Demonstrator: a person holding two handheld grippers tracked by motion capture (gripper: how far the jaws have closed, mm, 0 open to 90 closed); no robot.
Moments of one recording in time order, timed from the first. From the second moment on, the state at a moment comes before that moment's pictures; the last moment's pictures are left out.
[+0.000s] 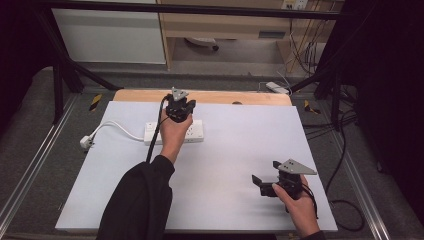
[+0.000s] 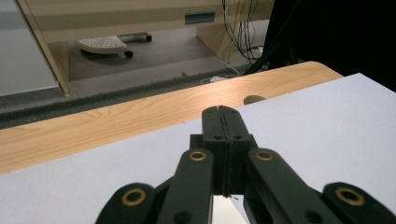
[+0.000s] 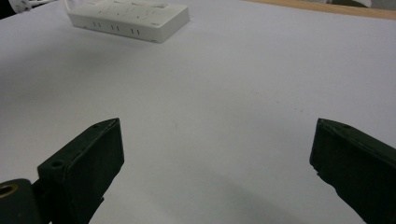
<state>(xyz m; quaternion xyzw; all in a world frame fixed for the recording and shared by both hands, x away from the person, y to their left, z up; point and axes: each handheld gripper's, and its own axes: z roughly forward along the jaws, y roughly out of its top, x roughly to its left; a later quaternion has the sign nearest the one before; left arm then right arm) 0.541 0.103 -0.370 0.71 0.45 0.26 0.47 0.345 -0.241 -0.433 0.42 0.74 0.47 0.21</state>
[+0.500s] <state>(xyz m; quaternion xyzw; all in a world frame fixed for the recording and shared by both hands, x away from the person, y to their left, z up) 0.544 0.097 -0.378 0.71 0.45 0.26 0.47 0.345 -0.241 -0.433 0.42 0.74 0.47 0.21</state>
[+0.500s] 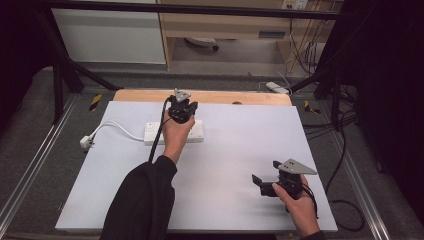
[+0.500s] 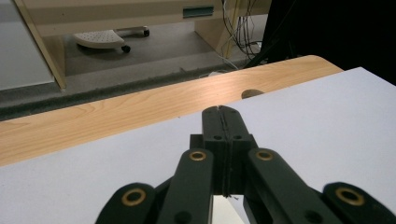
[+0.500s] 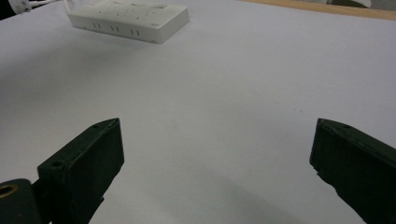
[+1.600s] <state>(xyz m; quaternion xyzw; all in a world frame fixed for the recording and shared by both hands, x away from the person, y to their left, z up) 0.548 0.106 -0.392 0.72 0.46 0.25 0.45 0.347 -0.242 -0.433 0.43 0.74 0.47 0.21</state>
